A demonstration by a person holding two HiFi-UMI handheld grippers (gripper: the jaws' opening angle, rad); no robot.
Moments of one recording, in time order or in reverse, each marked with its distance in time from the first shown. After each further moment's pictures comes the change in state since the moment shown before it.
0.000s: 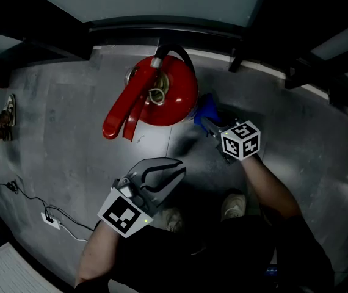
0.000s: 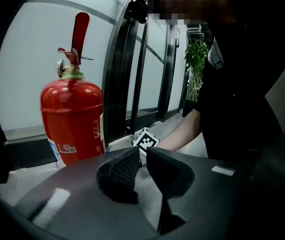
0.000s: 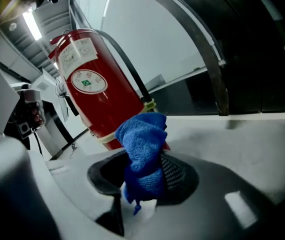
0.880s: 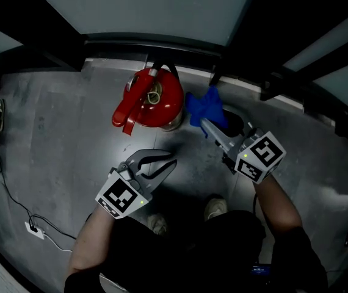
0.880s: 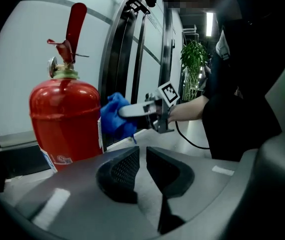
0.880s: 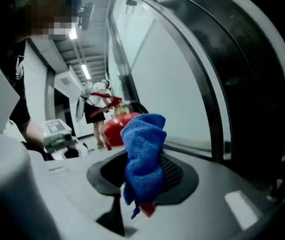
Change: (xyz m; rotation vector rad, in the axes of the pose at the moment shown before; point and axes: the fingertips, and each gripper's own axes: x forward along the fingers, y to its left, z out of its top) left arm 0.013 0.008 -0.004 -0.014 -0.005 -0.028; right arm -0.128 0.091 0.169 -0.273 -0.277 0.058
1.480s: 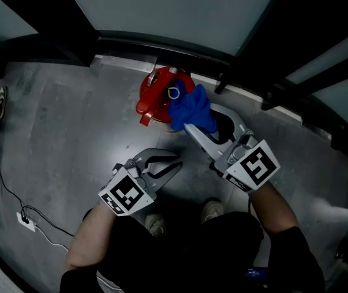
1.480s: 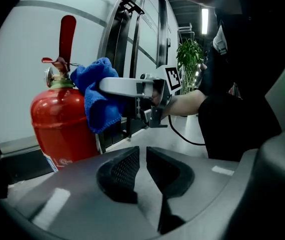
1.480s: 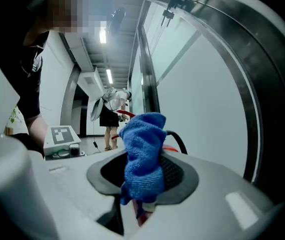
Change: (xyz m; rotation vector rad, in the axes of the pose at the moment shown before) left arm -0.012 -0.013 0.008 0.057 0.003 -0.021; right arm 0.026 0.082 0.063 -0.203 -0.111 0.122
